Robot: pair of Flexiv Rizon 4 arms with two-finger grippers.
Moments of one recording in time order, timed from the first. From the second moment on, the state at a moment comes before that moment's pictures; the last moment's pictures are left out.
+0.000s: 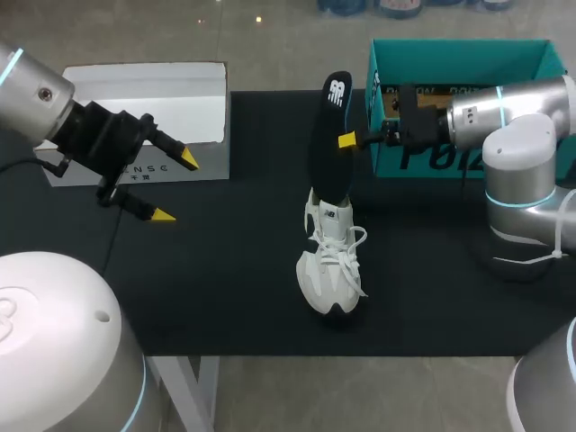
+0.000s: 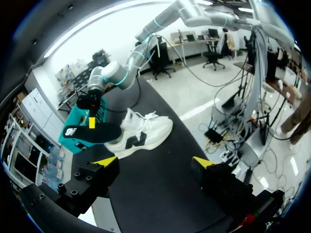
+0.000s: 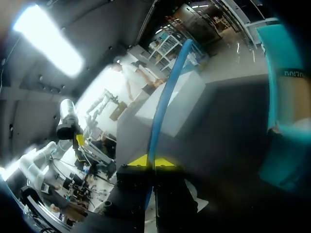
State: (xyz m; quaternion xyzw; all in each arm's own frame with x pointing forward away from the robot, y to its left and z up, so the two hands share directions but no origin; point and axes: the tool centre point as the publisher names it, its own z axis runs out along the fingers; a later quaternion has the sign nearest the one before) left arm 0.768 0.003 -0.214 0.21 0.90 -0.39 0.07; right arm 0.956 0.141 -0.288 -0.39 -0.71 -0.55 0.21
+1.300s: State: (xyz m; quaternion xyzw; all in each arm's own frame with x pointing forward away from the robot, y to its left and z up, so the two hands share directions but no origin) left arm 0.768 0.003 -0.214 0.21 0.89 -0.39 0.07; right arm 0.871 0.144 -0.343 -0.43 -0.73 -0.50 0.20
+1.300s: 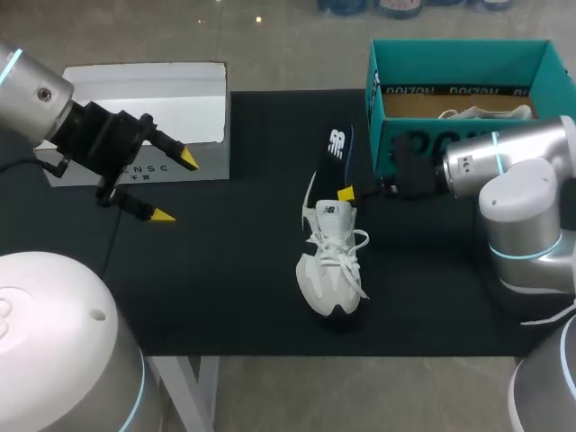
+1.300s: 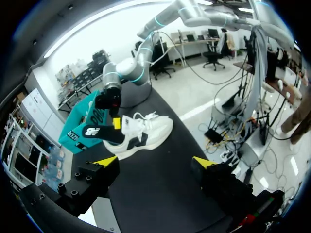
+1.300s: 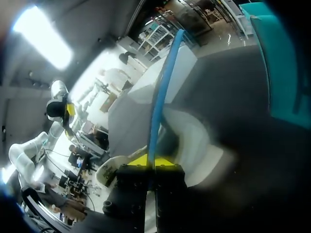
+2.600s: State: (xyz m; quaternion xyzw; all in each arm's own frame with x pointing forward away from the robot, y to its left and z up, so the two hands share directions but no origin) left arm 0.768 0.003 -0.214 0.21 0.89 -0.39 0.07; right arm 0.857 0.157 -0.361 -0.44 -0.74 -0.46 0.23
